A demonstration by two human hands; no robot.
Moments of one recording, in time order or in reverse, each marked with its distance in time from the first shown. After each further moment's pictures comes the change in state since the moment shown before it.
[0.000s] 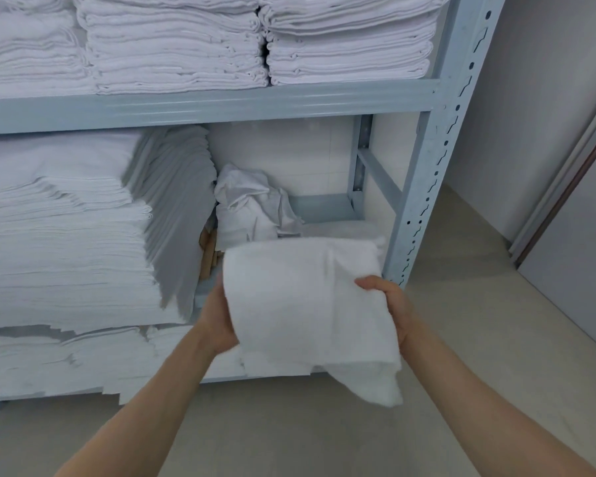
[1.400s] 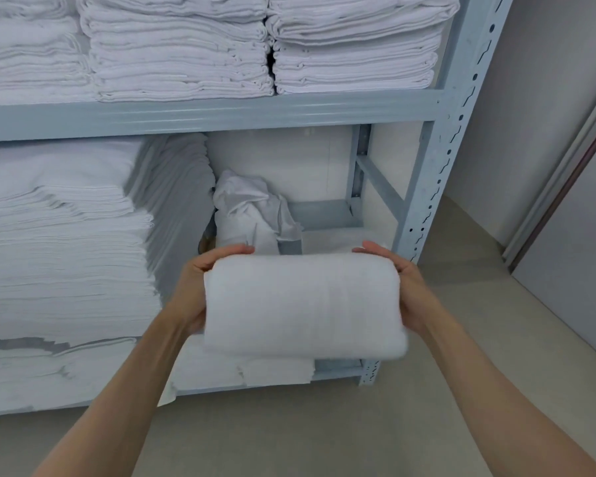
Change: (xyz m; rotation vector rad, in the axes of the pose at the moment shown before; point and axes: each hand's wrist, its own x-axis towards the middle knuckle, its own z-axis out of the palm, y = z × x) left_hand -0.033 0.066 0.027 0.636 0.118 0.533; right_hand 0.004 -0.043 0.020 -0.227 0.132 -0.408
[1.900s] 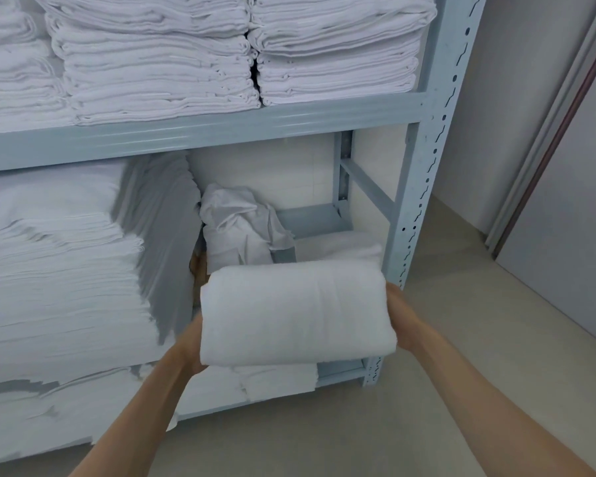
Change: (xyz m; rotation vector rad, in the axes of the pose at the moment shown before) left_hand 0.000 -0.032 -0.027 0.306 -0.166 -0.160; right_hand -0.005 0.037 0.020 -0.189 0.178 0.134
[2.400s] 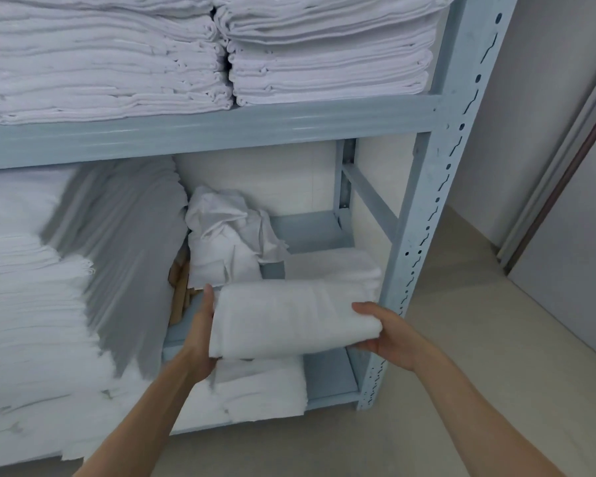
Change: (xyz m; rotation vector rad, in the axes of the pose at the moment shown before) left_hand 0.116 -0.003 0.050 -0.400 0.095 -0.235; right_hand 0.103 0.005 -0.063 0.202 -0.195 0.243
